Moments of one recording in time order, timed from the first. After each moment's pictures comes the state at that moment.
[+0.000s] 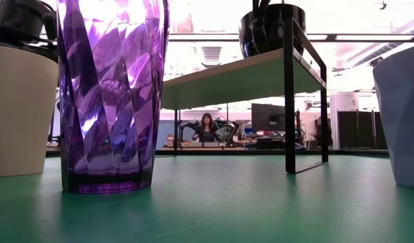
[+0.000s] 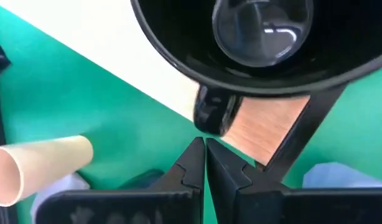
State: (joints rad) left arm -0.03 0.62 0.05 0.48 -0.09 -0.85; right arm 0.38 2.06 2.19 -1.57 0.37 2.11
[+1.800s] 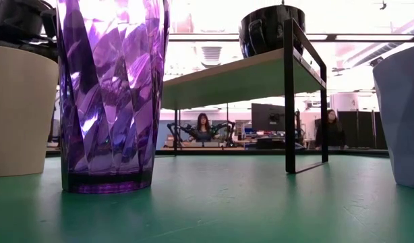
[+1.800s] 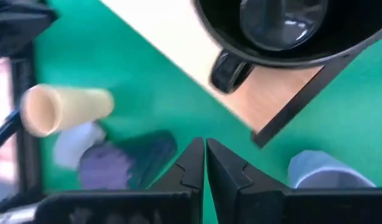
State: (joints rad) left arm -0.03 0.63 0.05 0.49 -0.08 -0.82; right arm 0.40 1.99 2.26 -1.57 0.31 1.92
